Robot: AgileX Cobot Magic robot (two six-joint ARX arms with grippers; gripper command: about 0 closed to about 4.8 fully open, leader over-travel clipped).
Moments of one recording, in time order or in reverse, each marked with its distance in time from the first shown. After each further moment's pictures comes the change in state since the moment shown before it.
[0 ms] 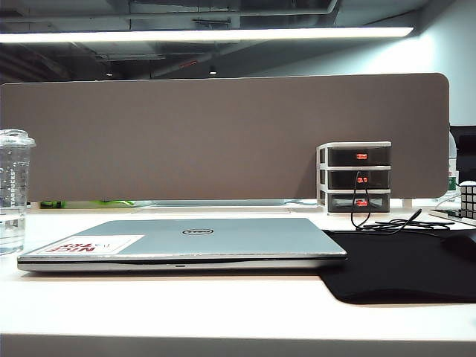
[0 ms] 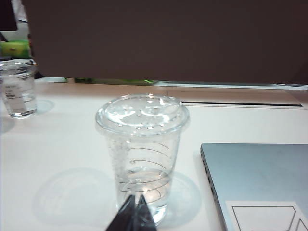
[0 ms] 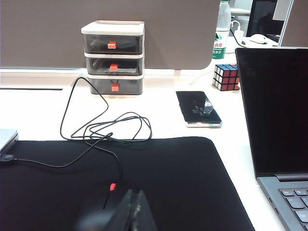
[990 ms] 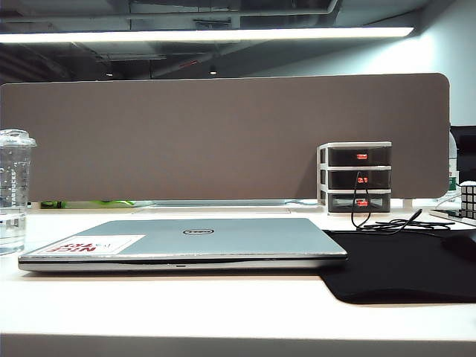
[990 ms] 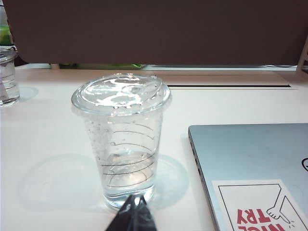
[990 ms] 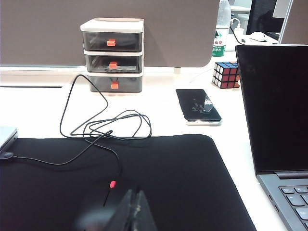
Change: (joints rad) left arm -0.103 0.000 0.000 -0.057 -0.066 0.018; right arm 0.000 0.000 0.000 -0.008 0.003 0.000
